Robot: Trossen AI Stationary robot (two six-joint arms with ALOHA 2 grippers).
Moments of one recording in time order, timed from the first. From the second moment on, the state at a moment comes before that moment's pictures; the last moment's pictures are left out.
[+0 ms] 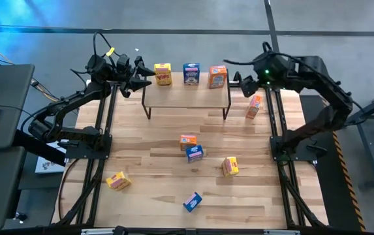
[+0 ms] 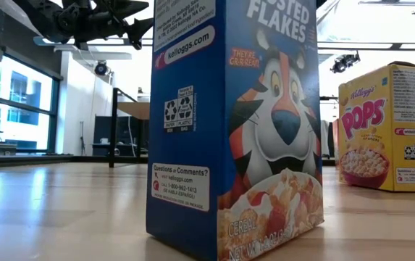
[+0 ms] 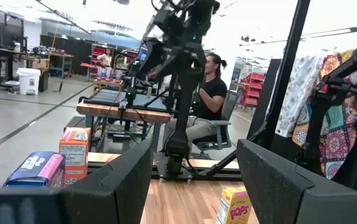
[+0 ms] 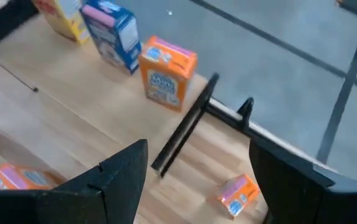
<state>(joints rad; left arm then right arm) 0.99 1.22 0.76 0.86 1.16 -0.49 -0.29 1.40 2.01 -1.57 0.48 0.54</state>
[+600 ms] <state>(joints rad) 0.99 1.22 0.76 0.86 1.17 -0.50 -0.27 1.11 1.33 -1.49 0.58 1.11</state>
